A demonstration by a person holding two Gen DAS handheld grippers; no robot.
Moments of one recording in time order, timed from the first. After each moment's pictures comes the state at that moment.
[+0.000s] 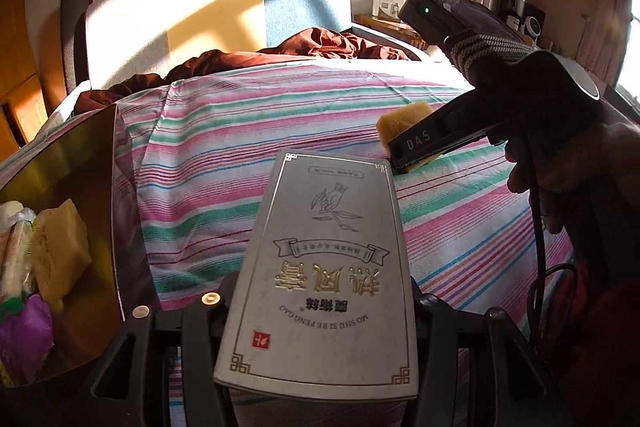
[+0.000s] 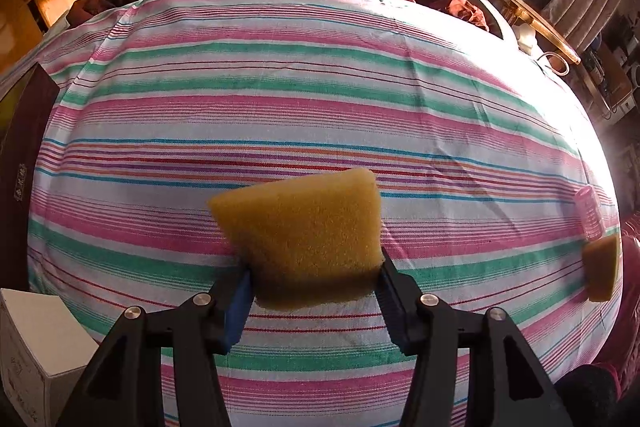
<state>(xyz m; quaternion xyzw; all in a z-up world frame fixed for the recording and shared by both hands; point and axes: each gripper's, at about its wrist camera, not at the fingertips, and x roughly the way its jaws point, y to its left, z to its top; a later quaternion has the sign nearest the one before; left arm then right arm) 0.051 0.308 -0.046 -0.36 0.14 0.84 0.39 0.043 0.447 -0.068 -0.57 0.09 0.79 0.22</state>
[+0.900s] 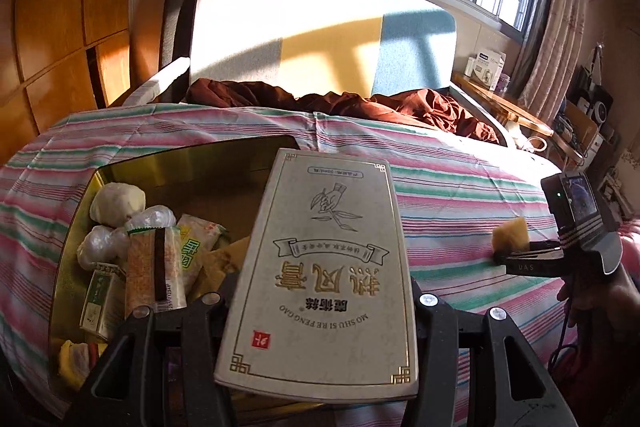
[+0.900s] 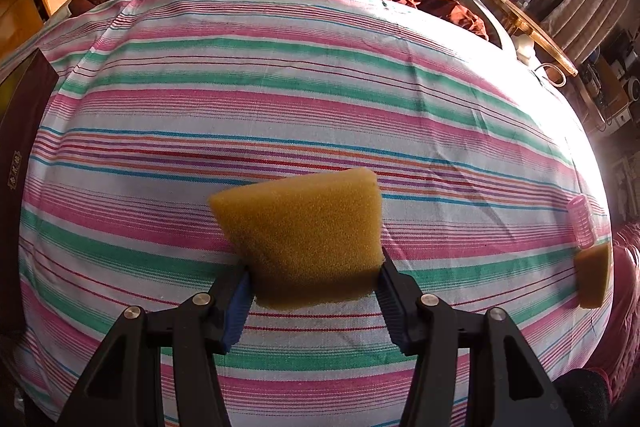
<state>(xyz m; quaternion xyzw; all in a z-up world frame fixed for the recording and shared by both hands) -0.046 0.176 0.017 -0.38 0.01 0.89 0.26 0.043 0.440 -0.070 -0.57 0.07 0.79 0.23</state>
